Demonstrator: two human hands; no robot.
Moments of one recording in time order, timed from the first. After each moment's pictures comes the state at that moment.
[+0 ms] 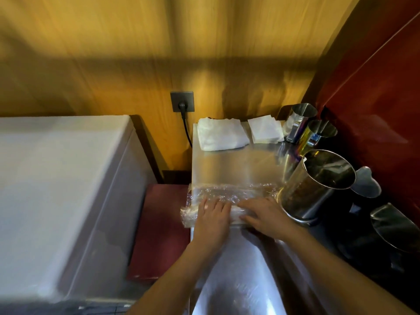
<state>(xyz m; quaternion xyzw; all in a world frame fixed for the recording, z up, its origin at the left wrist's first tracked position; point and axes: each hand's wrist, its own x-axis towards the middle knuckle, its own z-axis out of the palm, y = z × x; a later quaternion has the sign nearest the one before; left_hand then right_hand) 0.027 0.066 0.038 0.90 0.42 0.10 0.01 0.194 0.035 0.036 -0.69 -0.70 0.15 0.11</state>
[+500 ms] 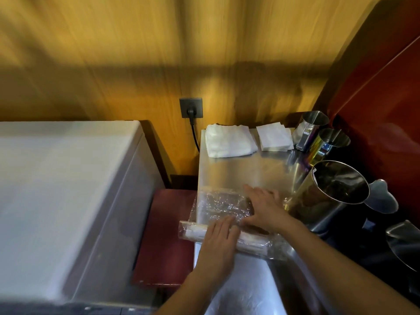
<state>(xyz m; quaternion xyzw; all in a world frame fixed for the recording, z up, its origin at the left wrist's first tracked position) 0.017 0.041 0.026 0.90 0.39 0.16 0.11 0.197 0.080 0.033 -0.74 -0.66 0.15 0.02</state>
